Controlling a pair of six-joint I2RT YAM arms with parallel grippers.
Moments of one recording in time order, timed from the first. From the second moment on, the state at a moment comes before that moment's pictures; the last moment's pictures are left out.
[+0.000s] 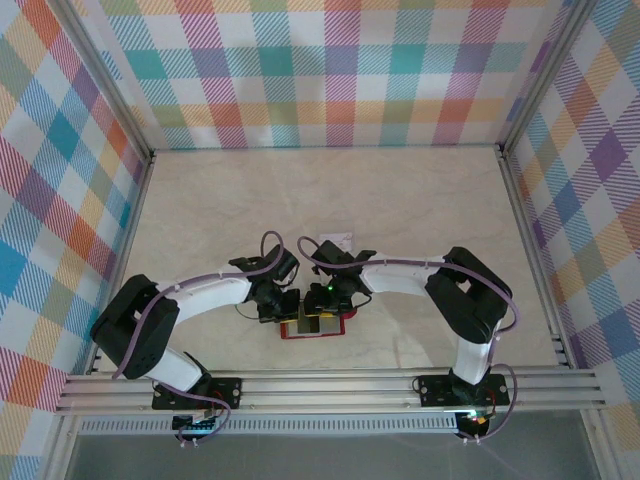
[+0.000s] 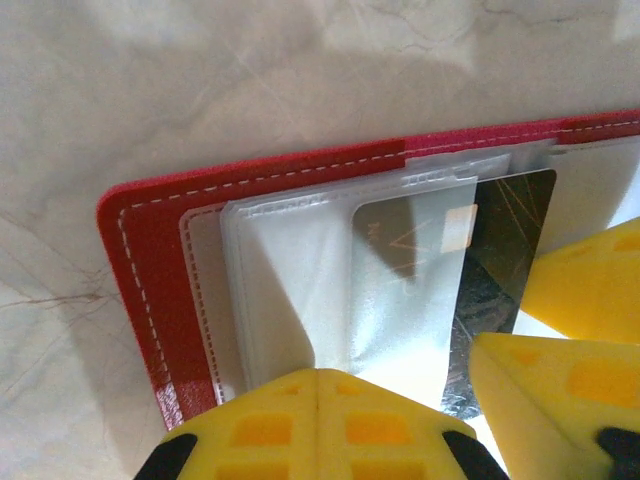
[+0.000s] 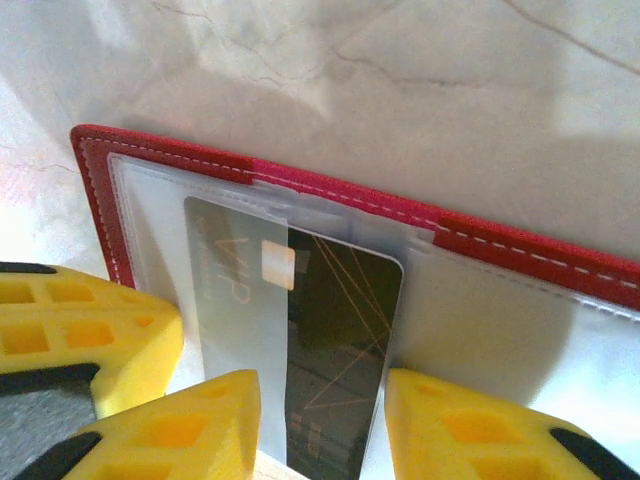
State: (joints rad) left arm -0.70 1.51 0.77 -0.60 0.28 -0.77; right arm 0.91 1.82 1.05 -0.43 -0.40 0.80
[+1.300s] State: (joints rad) left arm -0.71 1.52 0.78 -0.58 0.26 -0.77; right arm 0.86 1.63 0.87 -0.25 -0.44 0.87
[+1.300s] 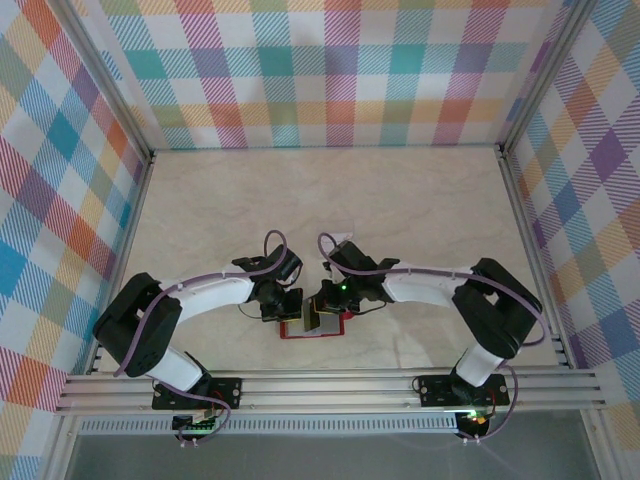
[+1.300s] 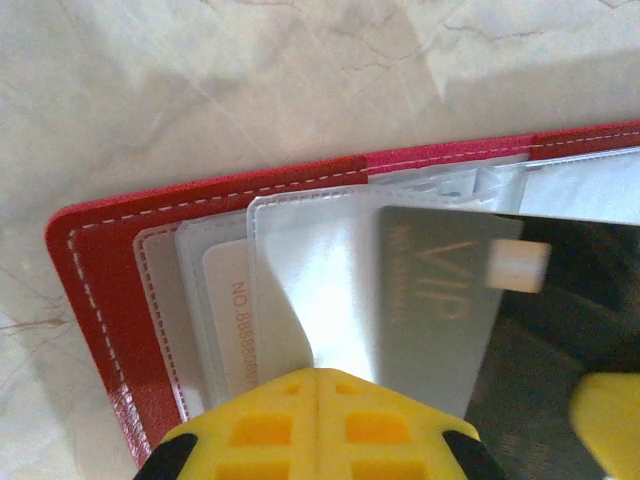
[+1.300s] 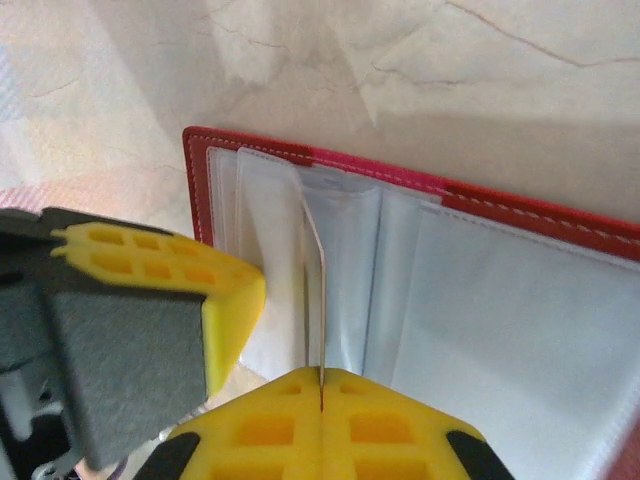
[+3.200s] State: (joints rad) left arm -0.61 1.44 0.70 -0.62 0.19 -0.74; right arm 0.61 2.06 1.84 -0.95 -0.02 -1.08
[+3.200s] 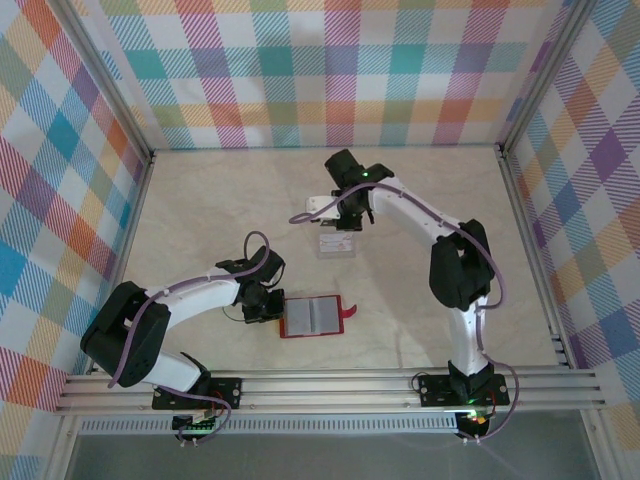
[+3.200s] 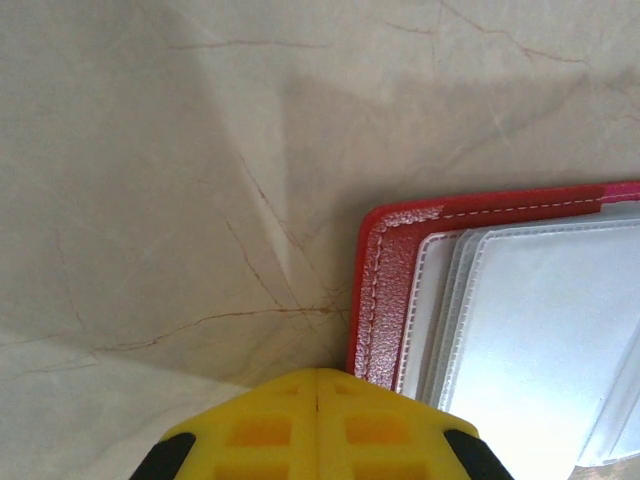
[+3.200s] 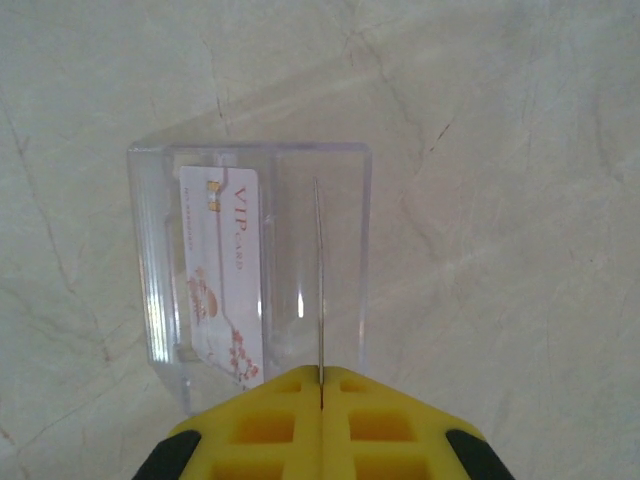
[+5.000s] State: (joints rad) left arm -0.61 1.45 0.74 -0.62 0.21 -0.72; right arm 0.61 1.91 1.73 -0.67 0.04 -0.86
